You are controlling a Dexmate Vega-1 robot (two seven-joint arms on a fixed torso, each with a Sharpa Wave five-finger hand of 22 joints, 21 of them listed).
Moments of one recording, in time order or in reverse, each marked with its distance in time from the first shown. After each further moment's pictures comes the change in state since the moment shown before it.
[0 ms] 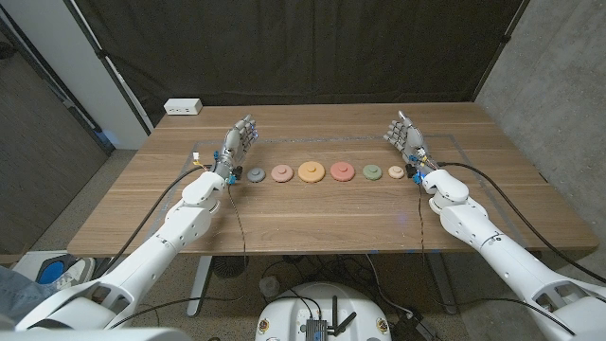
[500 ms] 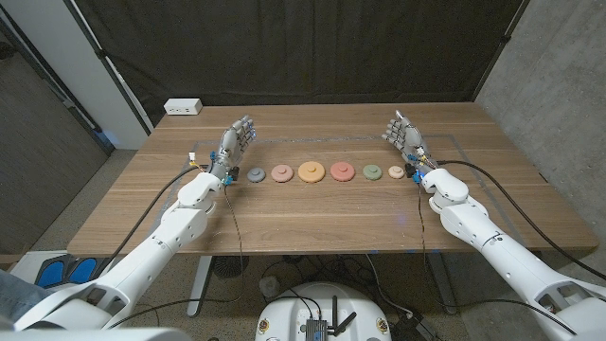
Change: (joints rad) left arm 0.018 0.016 -0.014 -0.007 -0.002 -0.028 -0.012; left_hand 0.006 0.002 0.003 -0.003 0.000 0.022 -0.004 0.000 0.000 0.027 -0.005 0.007 0.000 0.037 -0.004 0.009 0.000 0.015 0.000 0.000 0.000; right arm -0.005 -0.013 -0.012 -0.033 -0.033 -0.006 -0.026; right_hand 0.005 -0.005 0.000 0.000 0.000 0.011 0.003 0.008 -0.003 0.025 -0.004 0.011 -0.019 0.031 -0.002 0.011 -0.010 0.030 -0.001 0.000 0.000
